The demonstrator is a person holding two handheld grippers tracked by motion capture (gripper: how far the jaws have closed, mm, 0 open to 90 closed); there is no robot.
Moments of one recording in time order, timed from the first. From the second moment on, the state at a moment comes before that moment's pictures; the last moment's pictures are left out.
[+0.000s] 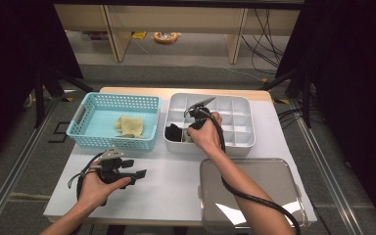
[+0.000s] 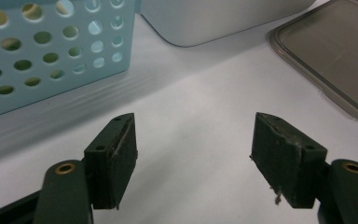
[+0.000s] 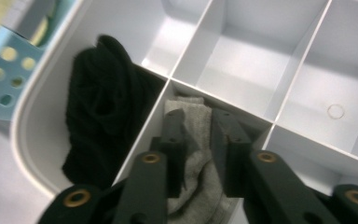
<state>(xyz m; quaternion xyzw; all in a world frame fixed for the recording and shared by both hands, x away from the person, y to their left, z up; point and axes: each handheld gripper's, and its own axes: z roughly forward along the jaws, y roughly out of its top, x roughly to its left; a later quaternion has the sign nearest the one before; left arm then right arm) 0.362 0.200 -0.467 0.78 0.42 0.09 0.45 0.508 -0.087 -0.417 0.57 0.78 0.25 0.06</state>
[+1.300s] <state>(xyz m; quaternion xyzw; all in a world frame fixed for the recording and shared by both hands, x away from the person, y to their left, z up) 0.385 0.217 -0.435 0.74 0.45 0.12 0.48 0.425 -0.137 -0.403 0.51 0.77 0.38 0.08</state>
